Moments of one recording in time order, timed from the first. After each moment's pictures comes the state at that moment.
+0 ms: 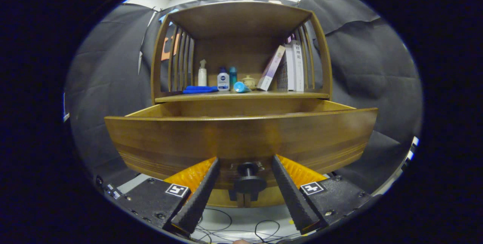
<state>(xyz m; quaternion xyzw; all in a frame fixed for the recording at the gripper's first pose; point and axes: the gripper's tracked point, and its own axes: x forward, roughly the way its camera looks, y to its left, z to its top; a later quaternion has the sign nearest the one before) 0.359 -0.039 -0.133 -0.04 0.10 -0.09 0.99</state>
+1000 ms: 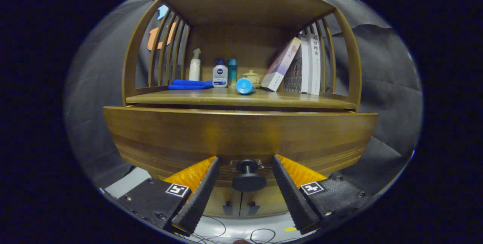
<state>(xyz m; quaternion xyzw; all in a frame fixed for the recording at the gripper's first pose) 0.470 -0.047 -0.125 -0.07 0.13 -0.11 0.98</state>
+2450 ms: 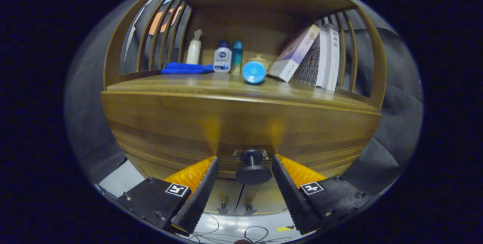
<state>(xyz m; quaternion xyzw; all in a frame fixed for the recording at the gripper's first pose) 0.477 -0.048 -0.139 -0.08 0.21 -0.10 0.97</state>
